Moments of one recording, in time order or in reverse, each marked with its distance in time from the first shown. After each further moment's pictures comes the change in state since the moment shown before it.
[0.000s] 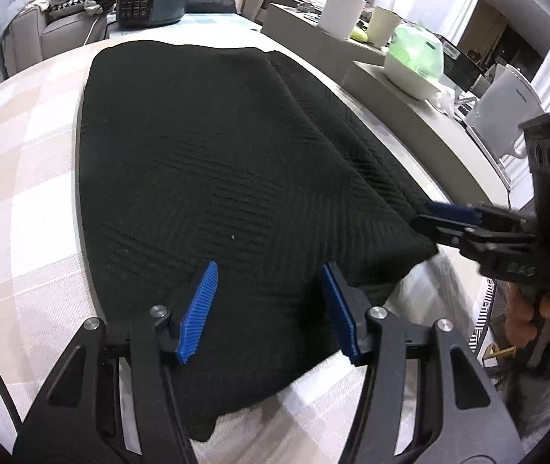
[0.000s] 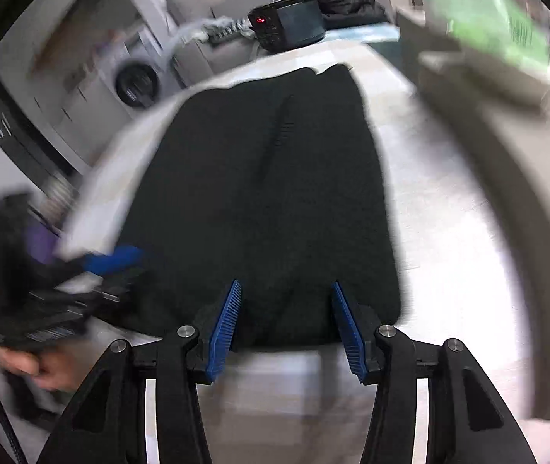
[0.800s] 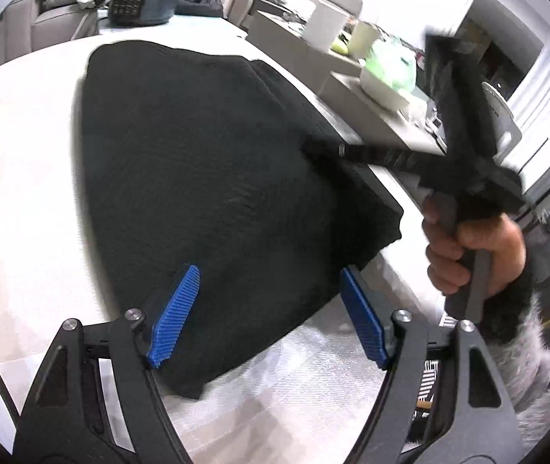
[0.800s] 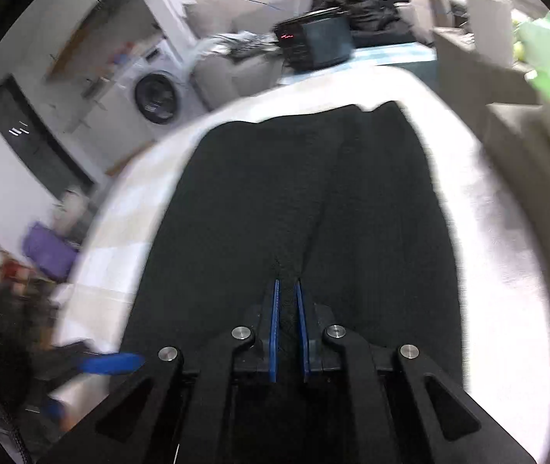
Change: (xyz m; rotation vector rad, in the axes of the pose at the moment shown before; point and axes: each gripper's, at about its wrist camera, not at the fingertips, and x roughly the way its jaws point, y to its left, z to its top) left arm -0.031 0.010 -0.013 -0.037 -0.032 -0.105; right arm 0.051 0.021 0.069 0.025 -0.067 0.111
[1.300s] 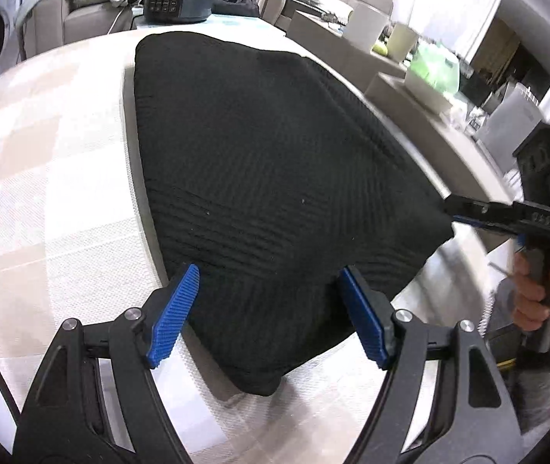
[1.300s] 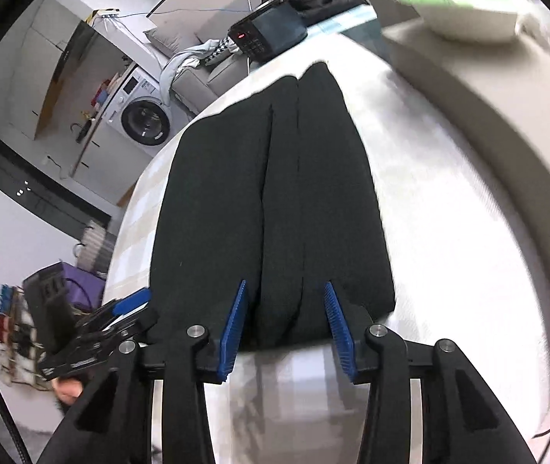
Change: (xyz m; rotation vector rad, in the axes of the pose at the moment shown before) left arm 0.001 0.024 -0.011 -0.001 0.007 0.148; right arm -0.056 -0.064 -0.065 0.259 0.039 0.179
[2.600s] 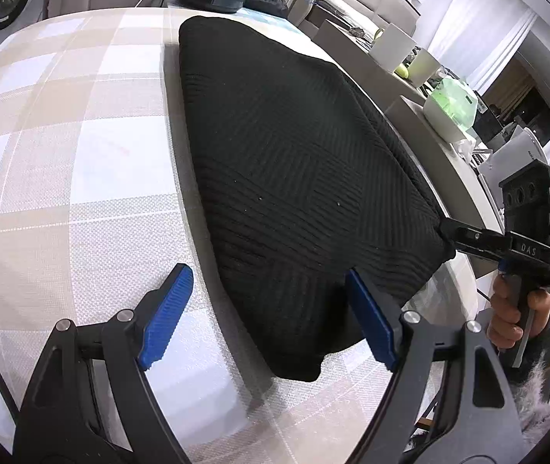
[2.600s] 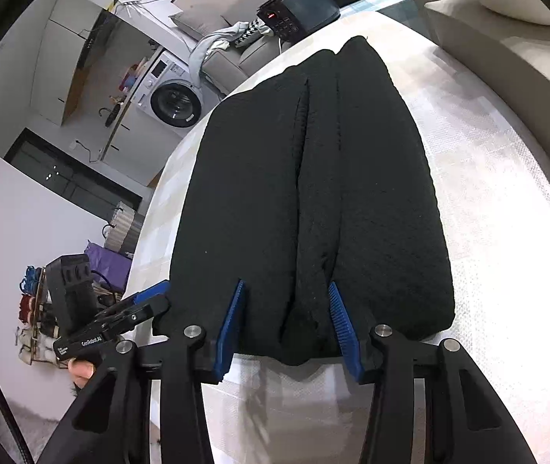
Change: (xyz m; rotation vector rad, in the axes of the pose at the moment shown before) left arm -0.008 0.041 -0.007 -0.177 -0.001 -0.065; right arm 0.032 0.012 0.014 -0.048 0.063 0.107
